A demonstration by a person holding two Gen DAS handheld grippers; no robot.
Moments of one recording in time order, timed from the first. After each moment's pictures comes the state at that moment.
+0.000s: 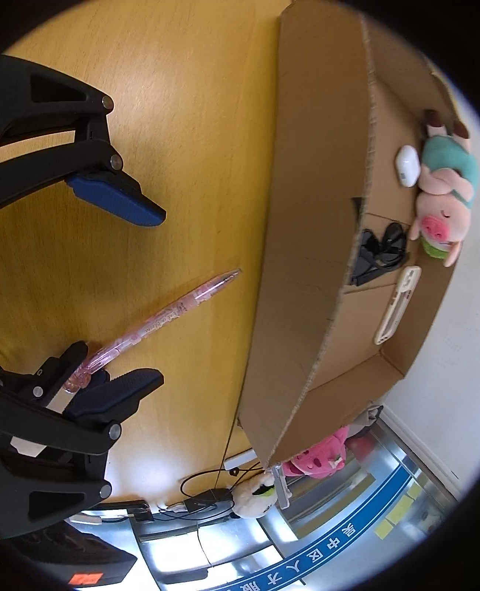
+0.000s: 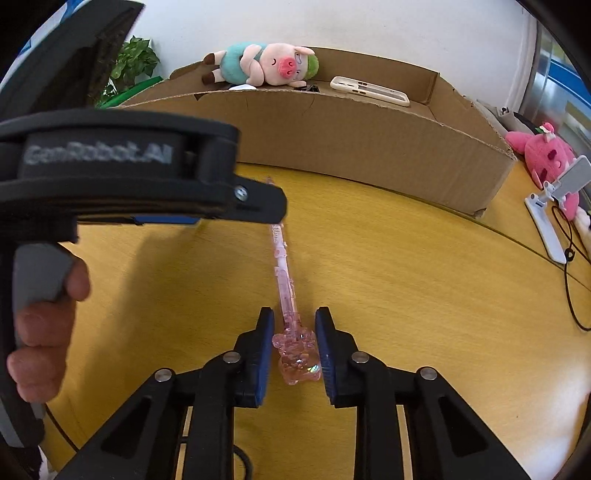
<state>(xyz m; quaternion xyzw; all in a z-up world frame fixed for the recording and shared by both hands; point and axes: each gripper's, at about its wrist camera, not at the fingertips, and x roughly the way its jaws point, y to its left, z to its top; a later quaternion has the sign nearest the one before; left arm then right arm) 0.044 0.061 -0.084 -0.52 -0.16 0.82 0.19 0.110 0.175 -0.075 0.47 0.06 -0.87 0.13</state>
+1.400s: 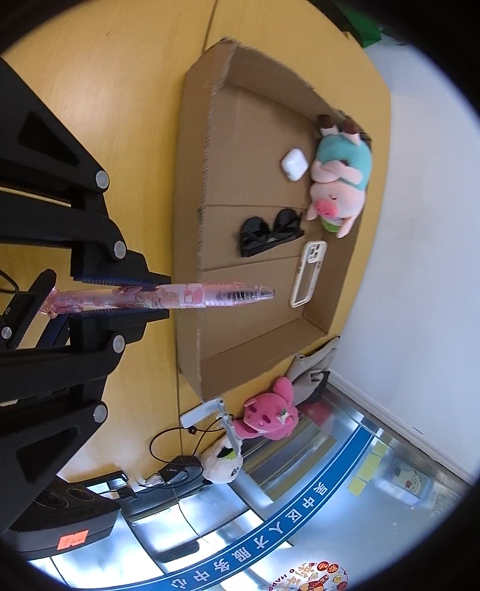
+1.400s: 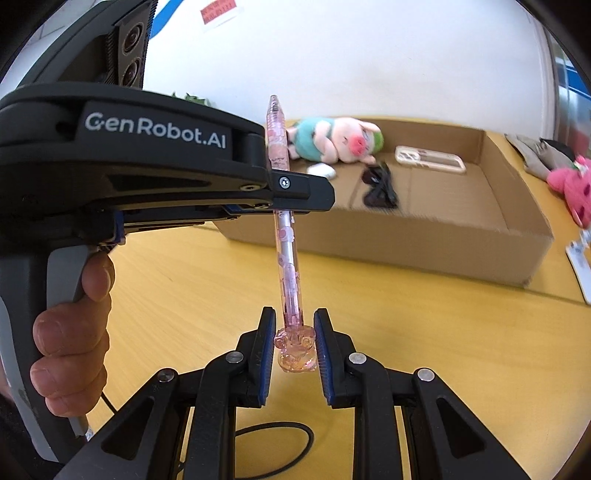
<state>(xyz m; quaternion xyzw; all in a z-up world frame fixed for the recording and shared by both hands) 0.059 0.031 0.035 -0.42 -0.15 0.87 0.20 0.123 0.129 0.003 0.38 -0.02 -0.89 0.25</state>
